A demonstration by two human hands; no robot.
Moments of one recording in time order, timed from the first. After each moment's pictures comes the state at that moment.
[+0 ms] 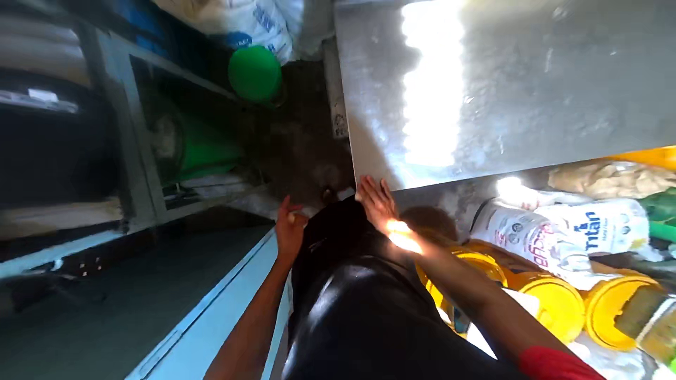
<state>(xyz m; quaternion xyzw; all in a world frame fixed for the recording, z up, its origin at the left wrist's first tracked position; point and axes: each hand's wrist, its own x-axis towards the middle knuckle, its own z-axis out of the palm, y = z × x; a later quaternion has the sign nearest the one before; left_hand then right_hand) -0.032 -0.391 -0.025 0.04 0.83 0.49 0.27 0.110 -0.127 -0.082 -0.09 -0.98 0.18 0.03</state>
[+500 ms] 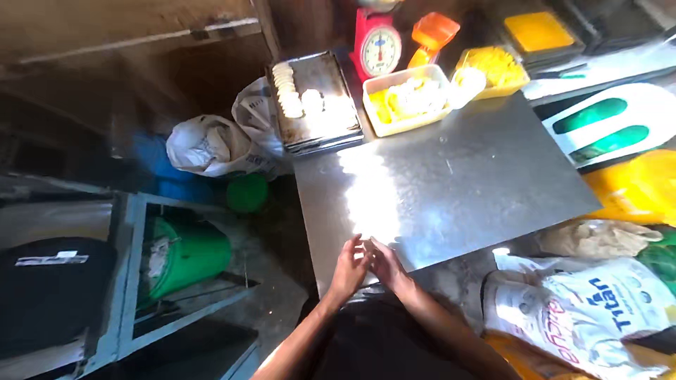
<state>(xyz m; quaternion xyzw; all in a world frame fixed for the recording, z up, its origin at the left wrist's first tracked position) -0.023 -0.046 0.080 0.22 0.71 0.52 0.42 0.070 0.071 0.044 -0.44 -0.28 0.85 0.04</state>
